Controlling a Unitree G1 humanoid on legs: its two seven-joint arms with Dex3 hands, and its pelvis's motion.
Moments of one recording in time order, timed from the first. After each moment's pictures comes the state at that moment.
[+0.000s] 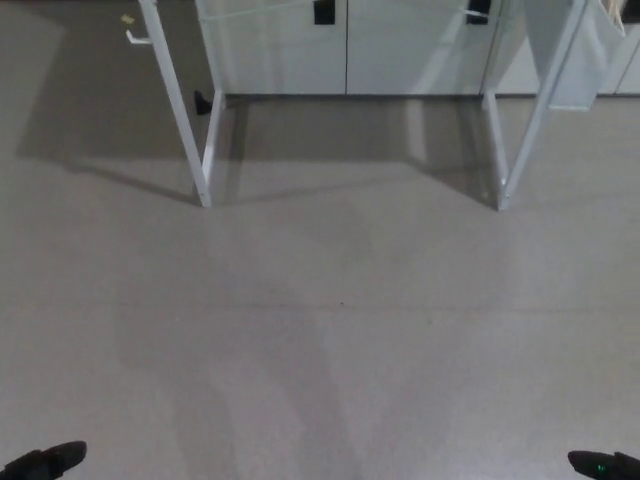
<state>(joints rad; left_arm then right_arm) 0.12 0.43 0.19 0.73 -0.15 -0.02 -0.48 0.16 -0.38 -0.02 0.70 -0.03 -0.24 0.27</state>
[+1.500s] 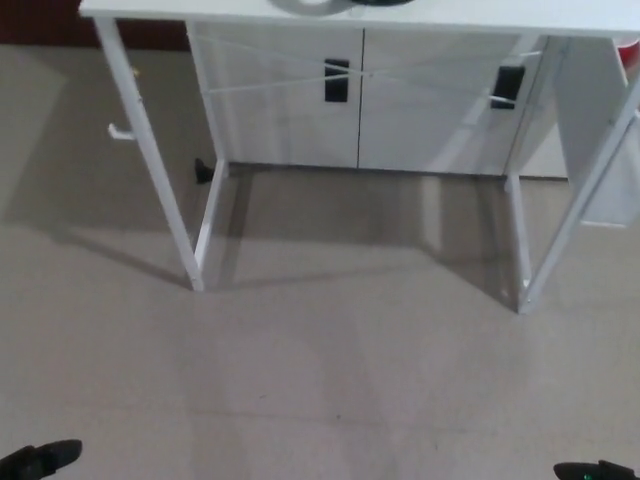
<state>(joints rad) 0.12 0.45 0.16 0.73 -0.13 -0.06 -0.46 0.14 -0.40 0.03 0.72 -0.08 -0.25 0.26</state>
